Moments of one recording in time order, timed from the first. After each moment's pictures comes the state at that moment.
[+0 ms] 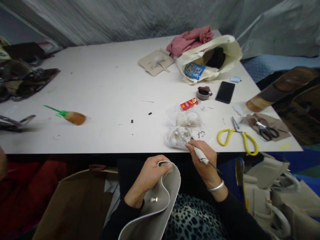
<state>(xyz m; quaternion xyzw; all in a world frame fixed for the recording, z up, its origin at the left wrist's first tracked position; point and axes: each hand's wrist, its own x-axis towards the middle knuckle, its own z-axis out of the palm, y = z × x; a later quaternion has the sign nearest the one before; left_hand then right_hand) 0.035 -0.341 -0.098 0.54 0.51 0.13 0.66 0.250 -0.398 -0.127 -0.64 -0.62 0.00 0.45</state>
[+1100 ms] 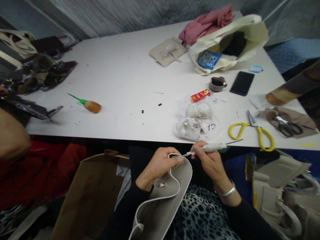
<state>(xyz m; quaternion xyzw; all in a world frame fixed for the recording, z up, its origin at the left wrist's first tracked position) 0.033 -0.353 -0.091 0.54 0.49 0.11 0.67 0.229 -0.425 -0.126 -0.55 -0.45 0.42 0.57</state>
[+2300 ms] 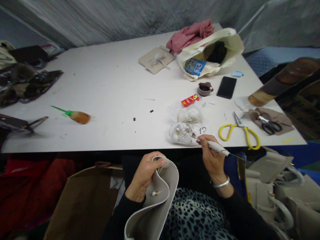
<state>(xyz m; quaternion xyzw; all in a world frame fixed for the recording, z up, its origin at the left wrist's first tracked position) 0.015 -0.342 -0.101 0.39 0.52 0.22 0.73 0.251 -0.408 -0.135 -0.65 -0.41 0.15 0.62</state>
